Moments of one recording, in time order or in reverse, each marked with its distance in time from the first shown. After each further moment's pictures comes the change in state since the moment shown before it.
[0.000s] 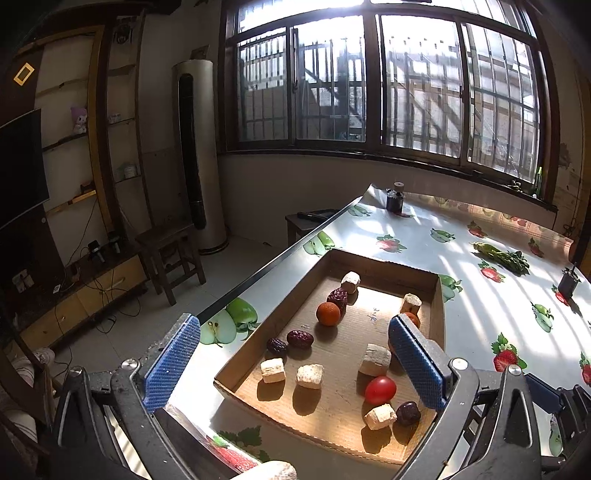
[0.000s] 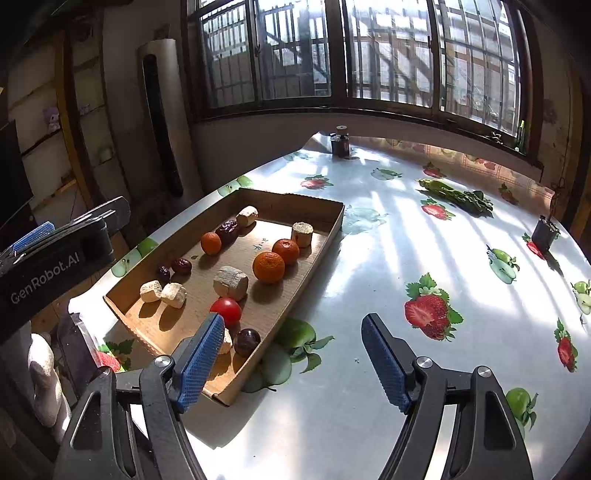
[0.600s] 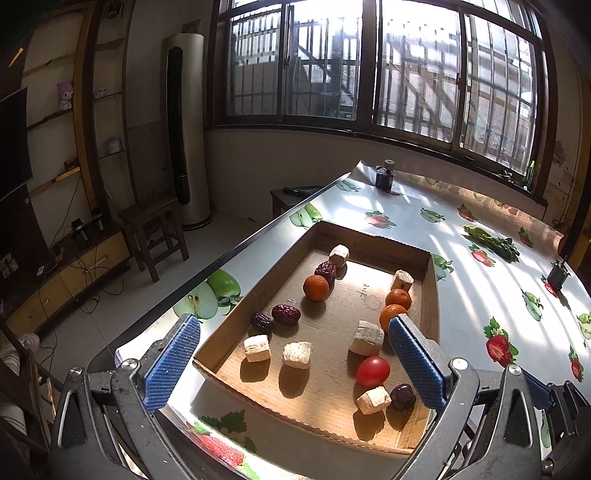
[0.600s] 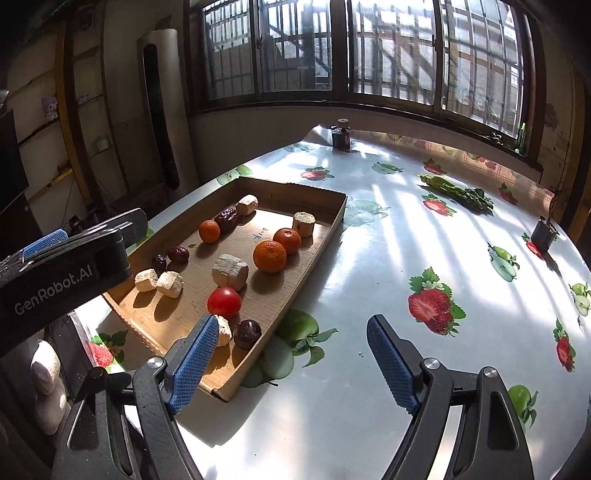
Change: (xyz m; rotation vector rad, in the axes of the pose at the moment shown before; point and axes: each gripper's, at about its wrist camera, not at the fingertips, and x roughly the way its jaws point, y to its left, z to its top) left arm 0.020 0.002 -0.011 -0.023 0.092 -0.062; right arm 0.010 0.013 -0.005 -0.035 0.029 -0.021
